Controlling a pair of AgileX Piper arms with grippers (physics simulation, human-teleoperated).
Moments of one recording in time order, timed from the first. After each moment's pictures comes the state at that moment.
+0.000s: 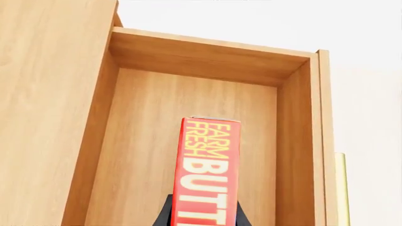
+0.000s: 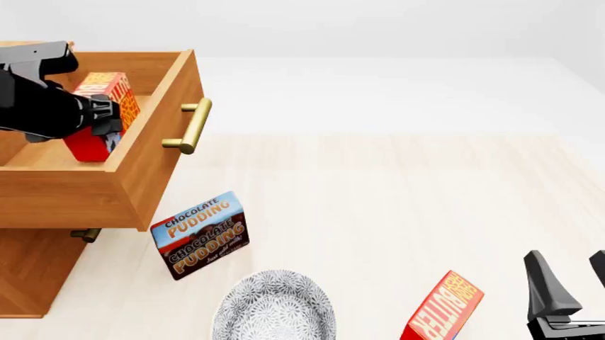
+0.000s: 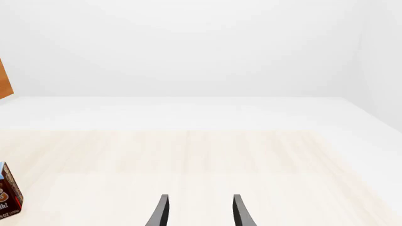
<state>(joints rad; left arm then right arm) 0.03 1.37 -1.26 0.77 -0.10 0.00 0.01 -0.01 0.00 0.00</state>
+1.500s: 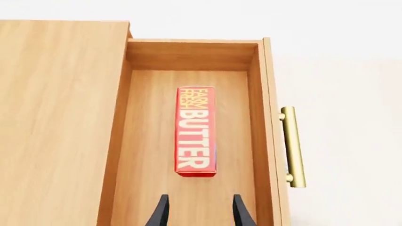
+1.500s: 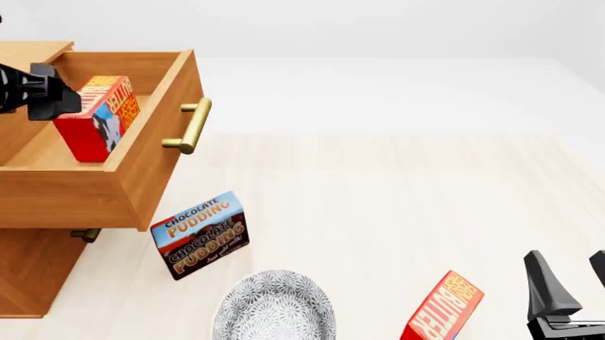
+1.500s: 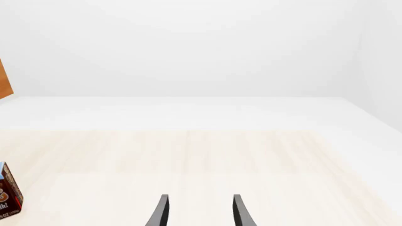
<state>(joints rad) 0.01 1.13 -1.36 1.02 0.00 0.00 0.01 -0.01 0.00 0.00</state>
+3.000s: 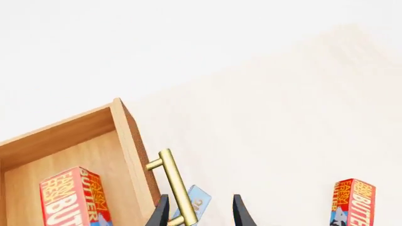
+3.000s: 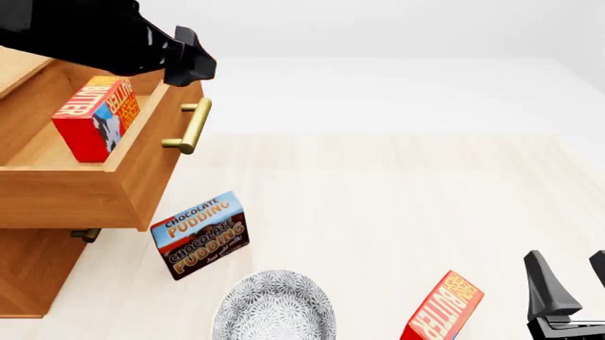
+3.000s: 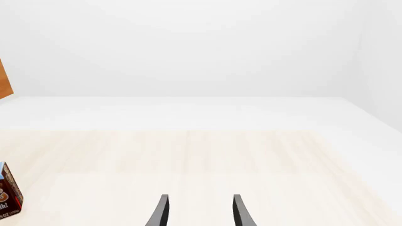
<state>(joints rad) -0.43 1.34 -1.59 0.94 -0.01 0.00 0.01 -0.01 0.00 0.00</state>
